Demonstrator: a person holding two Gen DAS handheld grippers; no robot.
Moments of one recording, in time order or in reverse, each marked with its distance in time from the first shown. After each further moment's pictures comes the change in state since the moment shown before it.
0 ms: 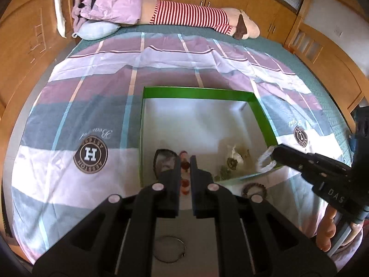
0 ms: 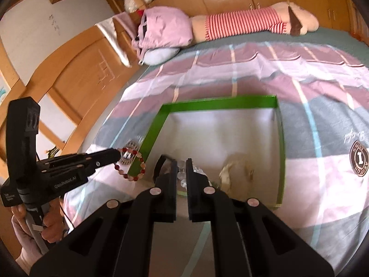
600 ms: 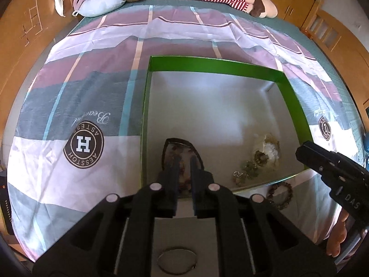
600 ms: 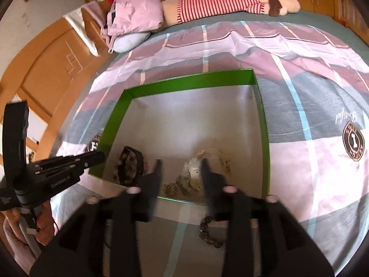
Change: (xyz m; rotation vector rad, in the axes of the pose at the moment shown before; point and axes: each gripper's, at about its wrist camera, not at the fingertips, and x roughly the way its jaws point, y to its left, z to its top) left arm 0.065 0.014 -0.002 -0.024 0.126 0.063; right arm 0.025 -0.031 -0.011 0.074 0.085 -0.107
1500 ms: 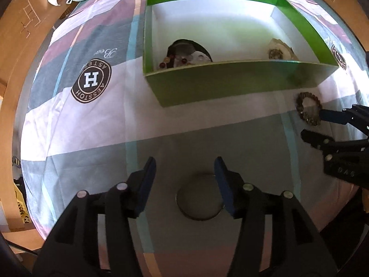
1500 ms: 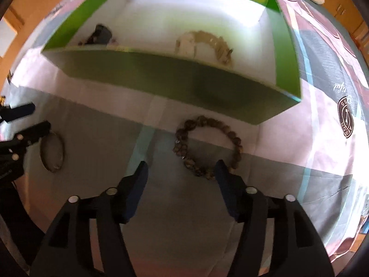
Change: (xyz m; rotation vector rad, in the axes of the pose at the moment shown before) left arm 0.013 0.002 -0.099 0.148 0.205 0.141; right arm 0.063 0.024 -0.084 -0.288 0.444 -0.287
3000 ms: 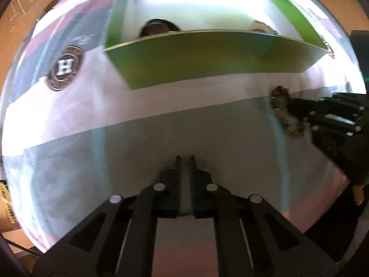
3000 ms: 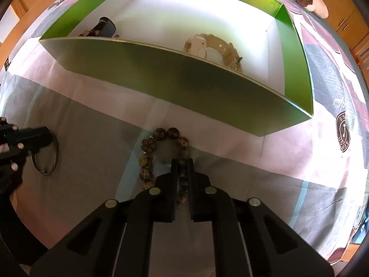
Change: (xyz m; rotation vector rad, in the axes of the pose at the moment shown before) left arm 0.016 -0.040 -0.016 0.011 0.043 -0.120; right arm 0.006 0.000 -0.003 -0.027 -0.048 -0.056
